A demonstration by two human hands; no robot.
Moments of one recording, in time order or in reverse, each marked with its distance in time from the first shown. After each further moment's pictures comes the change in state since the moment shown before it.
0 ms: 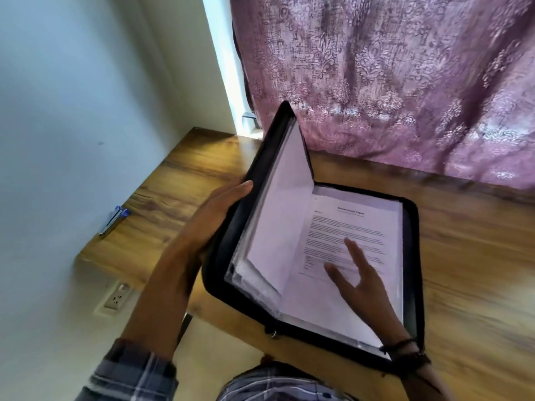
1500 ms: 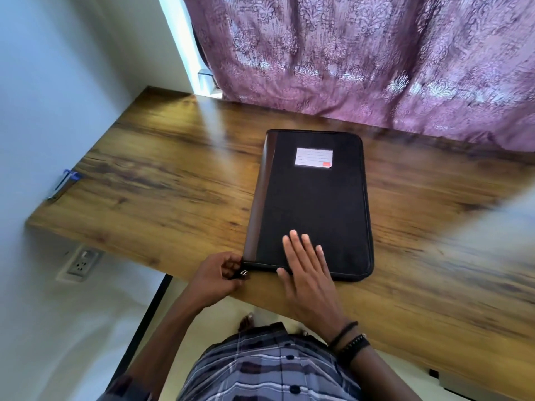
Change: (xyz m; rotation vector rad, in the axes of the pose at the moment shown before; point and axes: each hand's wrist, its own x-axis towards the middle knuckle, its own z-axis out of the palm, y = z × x) left_hand -0.080 -0.173 0.071 0.544 -0.042 -0.286; right_hand -0.080 0.069 0.029 -0.592 0.074 -0.373
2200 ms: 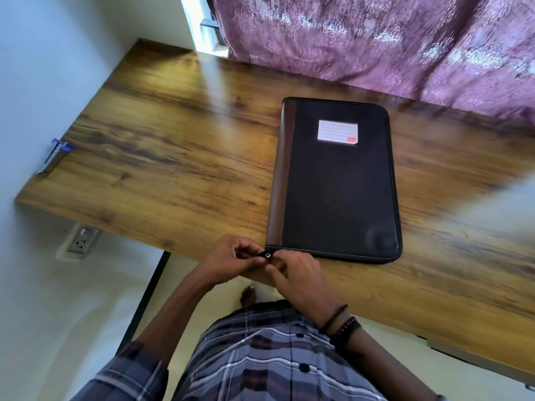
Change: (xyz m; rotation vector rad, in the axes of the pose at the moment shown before) left_hand 0.022 -0.032 -0.023 -0.096 -0.191 0.064; right_hand 0.022 -0.074 -0.006 0.240 -0.365 0.186
